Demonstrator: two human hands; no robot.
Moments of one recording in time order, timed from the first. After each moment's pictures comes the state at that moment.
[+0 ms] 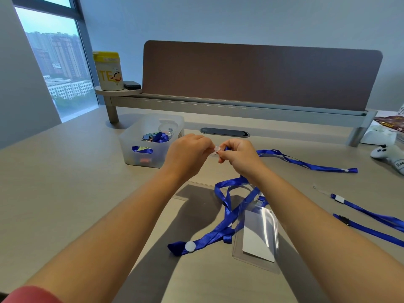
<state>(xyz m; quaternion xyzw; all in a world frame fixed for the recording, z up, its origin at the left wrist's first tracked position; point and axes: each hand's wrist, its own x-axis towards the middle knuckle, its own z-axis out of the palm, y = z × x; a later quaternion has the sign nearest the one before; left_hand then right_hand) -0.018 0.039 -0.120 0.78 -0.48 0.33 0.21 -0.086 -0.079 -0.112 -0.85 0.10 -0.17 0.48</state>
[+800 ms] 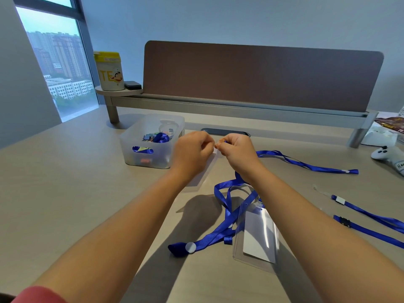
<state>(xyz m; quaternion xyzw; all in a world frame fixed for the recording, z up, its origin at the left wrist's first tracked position) -0.021 0.025 -0.120 0.80 -0.37 0.23 0.41 -0.080 -0.069 -0.106 -0.84 0.11 -0.23 0.48</state>
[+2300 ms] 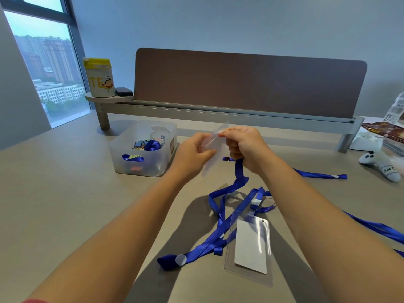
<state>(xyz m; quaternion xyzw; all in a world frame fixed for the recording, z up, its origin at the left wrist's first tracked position) -0.021 0.008 -0.111 0.77 -0.35 0.02 0.53 -0.084 -0.100 -0.074 -0.75 0.13 -0.17 0.63</state>
